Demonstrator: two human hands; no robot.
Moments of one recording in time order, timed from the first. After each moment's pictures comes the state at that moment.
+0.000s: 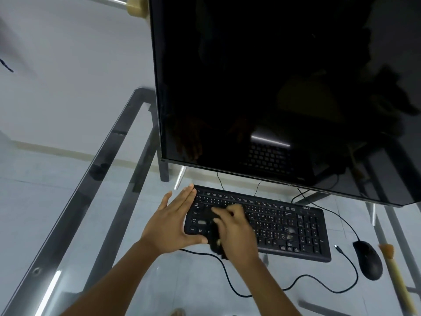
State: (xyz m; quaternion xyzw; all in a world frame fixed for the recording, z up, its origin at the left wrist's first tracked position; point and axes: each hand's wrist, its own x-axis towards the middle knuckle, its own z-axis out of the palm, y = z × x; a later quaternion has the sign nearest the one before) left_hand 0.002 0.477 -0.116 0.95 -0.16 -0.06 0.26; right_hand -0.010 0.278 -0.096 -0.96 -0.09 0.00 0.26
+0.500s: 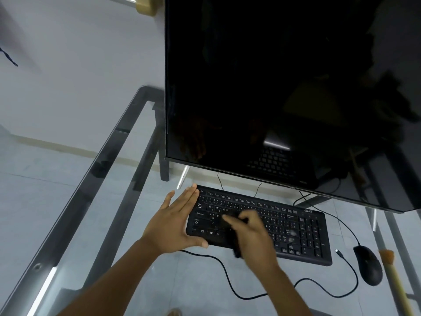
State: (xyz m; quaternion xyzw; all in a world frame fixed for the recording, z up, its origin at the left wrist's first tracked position) left_hand 0.003 0.481 -0.119 0.95 -0.18 -0.07 0.25; right_hand -0.013 0.259 -0.064 -0.84 0.10 0.14 0.51
